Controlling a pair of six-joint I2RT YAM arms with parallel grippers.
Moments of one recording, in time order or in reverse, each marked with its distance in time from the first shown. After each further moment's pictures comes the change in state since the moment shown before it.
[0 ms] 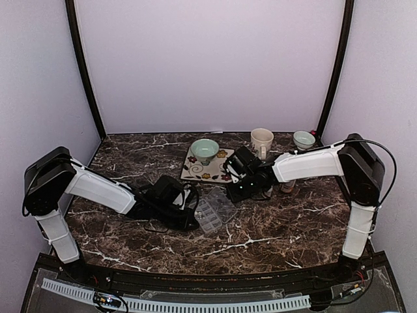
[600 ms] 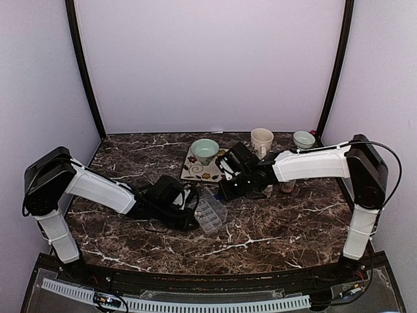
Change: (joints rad) left arm 0.000 0.000 0.000 0.001 0.000 0.000; right arm 0.054 -0.040 0.042 -0.001 -0.031 0.033
